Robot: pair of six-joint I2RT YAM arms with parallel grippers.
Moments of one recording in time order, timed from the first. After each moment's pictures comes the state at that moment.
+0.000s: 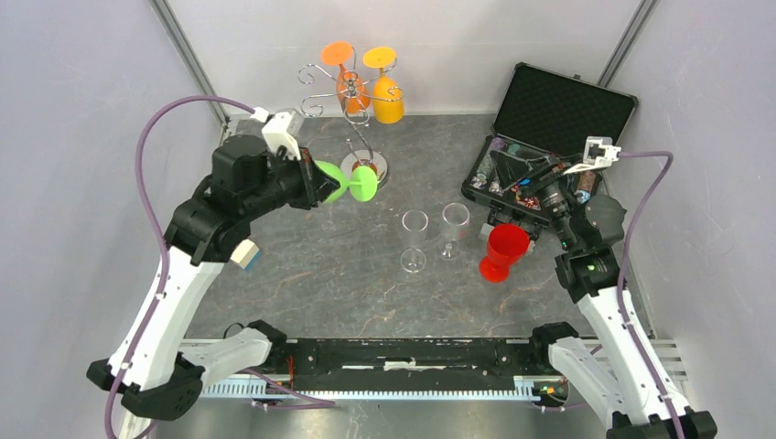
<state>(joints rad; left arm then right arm) -0.50 1.03 1.49 -0.81 0.16 -0.42 0.20 0.77 0.74 0.30 -0.19 0.64</state>
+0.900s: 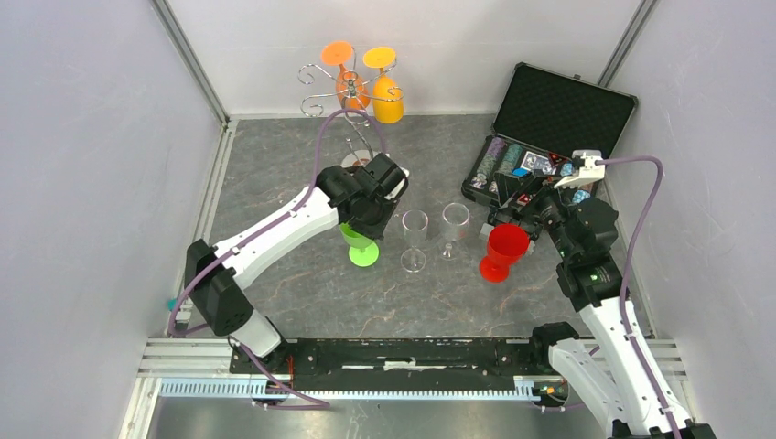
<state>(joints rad) -0.82 1.58 1.52 -1.09 -0.13 -0.29 0.20 0.68 0.72 0.00 -0.06 0.39</state>
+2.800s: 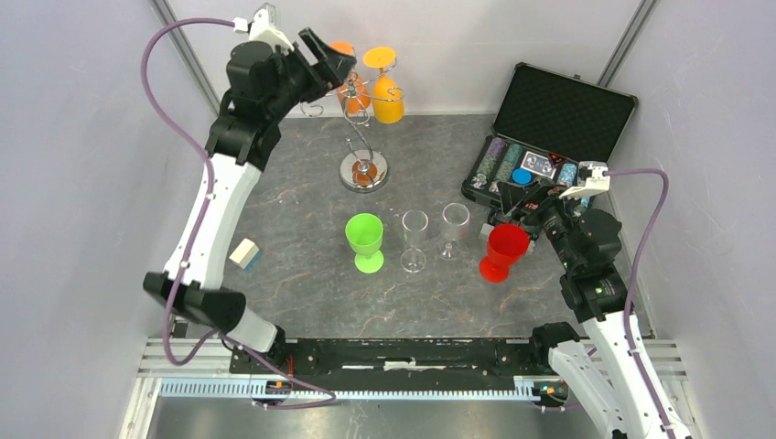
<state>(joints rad) -0.33 1.48 1.86 -0.45 0.08 -0.59 0.20 0.60 0.69 -0.09 -0.04 0.46</state>
